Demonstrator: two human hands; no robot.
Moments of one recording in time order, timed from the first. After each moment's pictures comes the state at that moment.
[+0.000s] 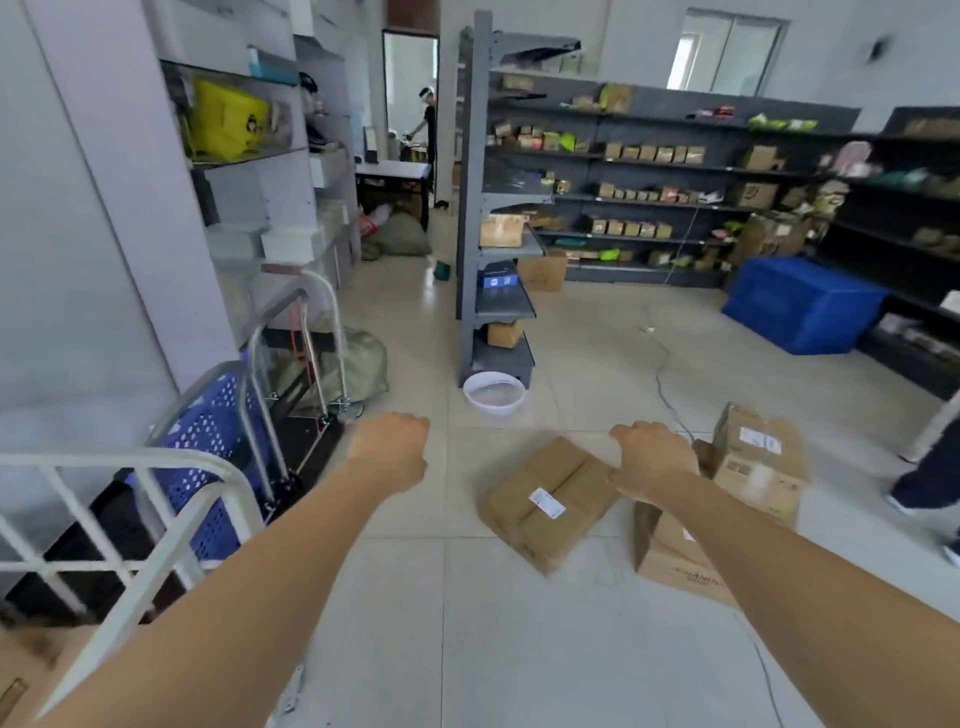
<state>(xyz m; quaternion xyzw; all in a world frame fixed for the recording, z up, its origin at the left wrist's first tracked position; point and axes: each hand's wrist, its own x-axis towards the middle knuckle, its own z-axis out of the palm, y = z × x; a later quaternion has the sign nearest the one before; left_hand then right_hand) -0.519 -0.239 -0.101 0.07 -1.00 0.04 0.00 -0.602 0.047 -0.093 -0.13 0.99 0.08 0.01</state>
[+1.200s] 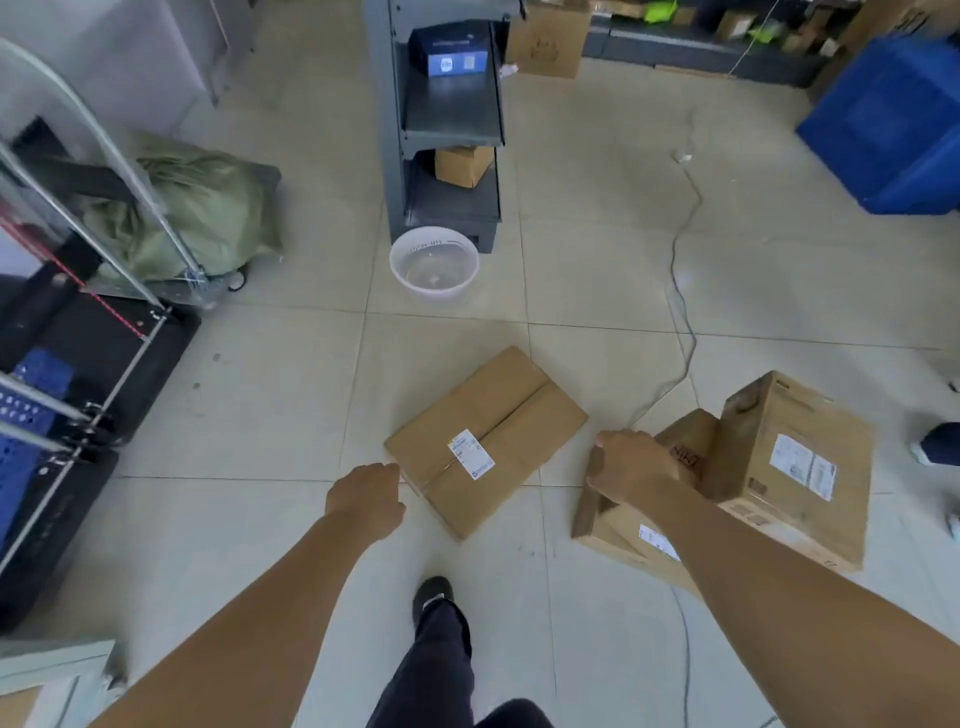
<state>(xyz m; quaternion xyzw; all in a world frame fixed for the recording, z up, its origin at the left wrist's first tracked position) -1.009 -0.117 -0.368 0.16 -0.93 -0.10 -0.30 -1.137 0.155 -0.313 -0.12 0.95 0.11 0.26</state>
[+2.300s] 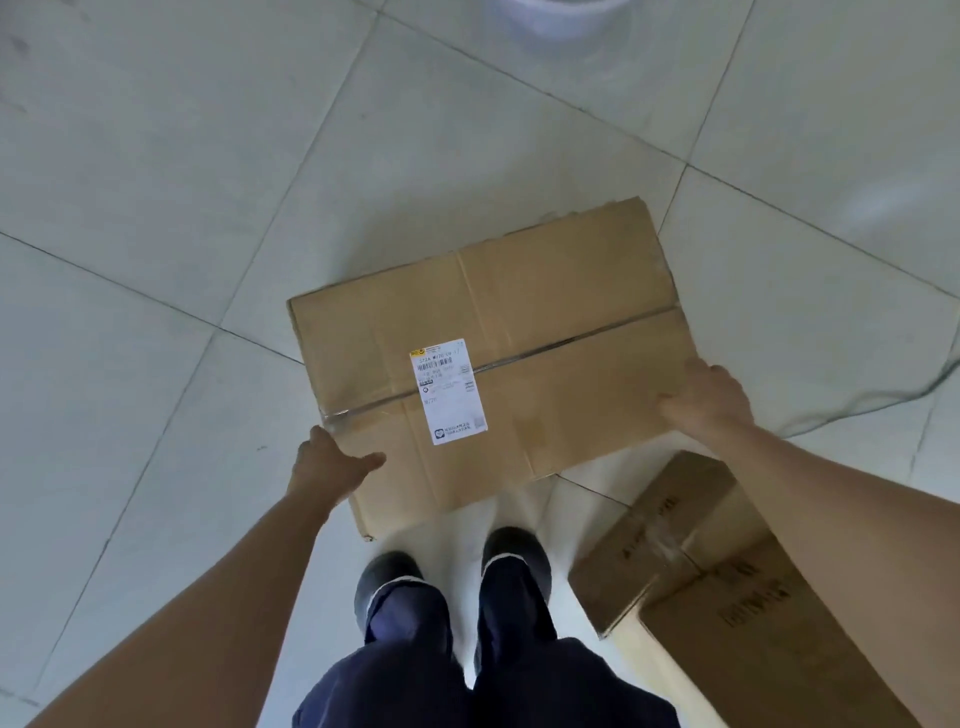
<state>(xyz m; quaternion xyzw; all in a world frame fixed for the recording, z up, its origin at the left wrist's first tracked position) -1.159 -0.054 -0.858 0.63 -0.60 -0.41 -0.27 -1.471 0.181 -0.830 -0.09 0.92 0.09 0.37</state>
